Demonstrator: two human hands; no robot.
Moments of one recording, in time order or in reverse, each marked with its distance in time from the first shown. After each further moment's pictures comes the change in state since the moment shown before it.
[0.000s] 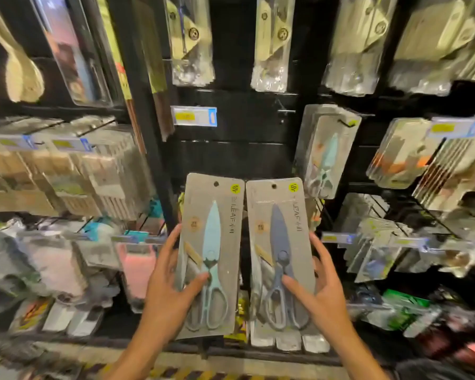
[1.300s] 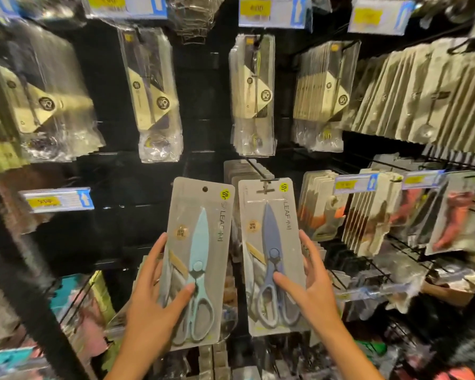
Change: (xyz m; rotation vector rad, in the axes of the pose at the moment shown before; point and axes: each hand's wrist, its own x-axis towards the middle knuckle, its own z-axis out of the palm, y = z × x) left_hand 0.139 0.049 0.168 0.077 -0.109 0.185; right_hand 0.163 0.007 -0.141 0.036 0.201 -0.151
